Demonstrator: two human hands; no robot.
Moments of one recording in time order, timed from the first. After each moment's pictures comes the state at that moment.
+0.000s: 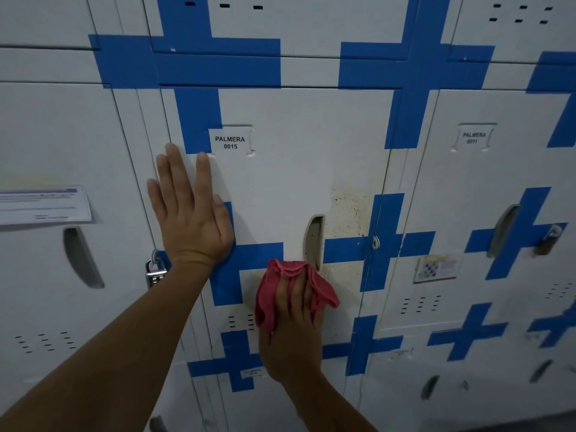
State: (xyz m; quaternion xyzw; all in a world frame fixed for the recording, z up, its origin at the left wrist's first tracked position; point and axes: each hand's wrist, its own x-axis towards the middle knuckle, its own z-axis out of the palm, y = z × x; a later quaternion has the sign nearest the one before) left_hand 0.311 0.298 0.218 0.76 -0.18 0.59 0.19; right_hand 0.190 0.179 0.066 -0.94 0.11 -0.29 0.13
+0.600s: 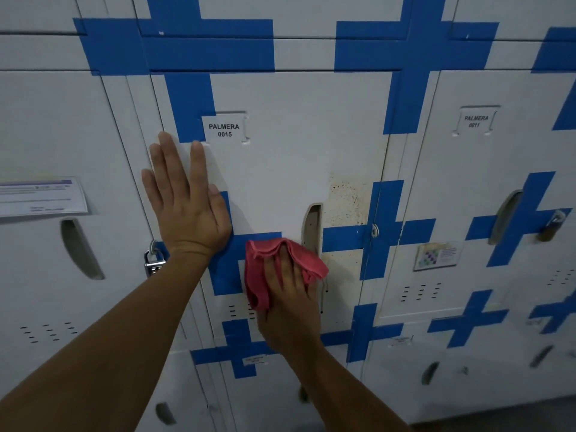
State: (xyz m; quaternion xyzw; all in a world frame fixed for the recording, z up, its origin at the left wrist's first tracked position) left_hand 0.311 0.298 0.218 0.75 -0.19 0.60 0.19; right_hand 0.201 0.172 0.079 -0.92 0.01 -0.37 0.17
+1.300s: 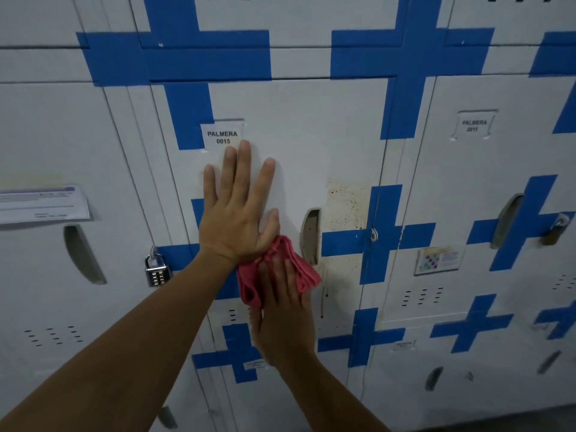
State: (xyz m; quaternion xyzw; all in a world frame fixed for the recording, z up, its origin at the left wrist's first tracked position) left_hand 0.299 0.258 0.221 0.76 -0.31 0.57 0.03; right_hand 0.201 0.181 0.077 -0.93 0.03 -0.33 0.16
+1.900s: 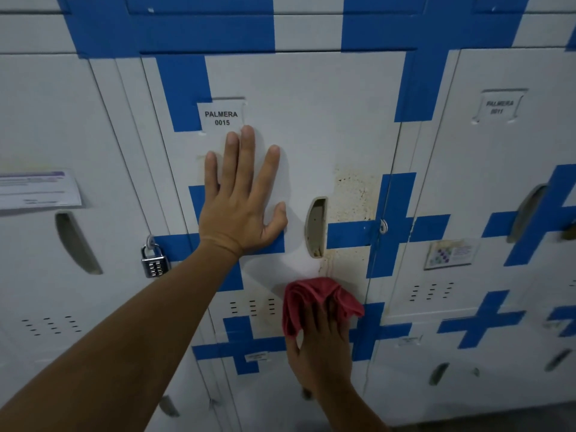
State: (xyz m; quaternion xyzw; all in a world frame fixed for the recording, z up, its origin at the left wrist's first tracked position) left_hand 0.300 0.254 0.218 0.75 -0.29 0.59 0.01; right_hand 0.172 0.136 -0.003 -0.95 0.12 -0.25 0.12
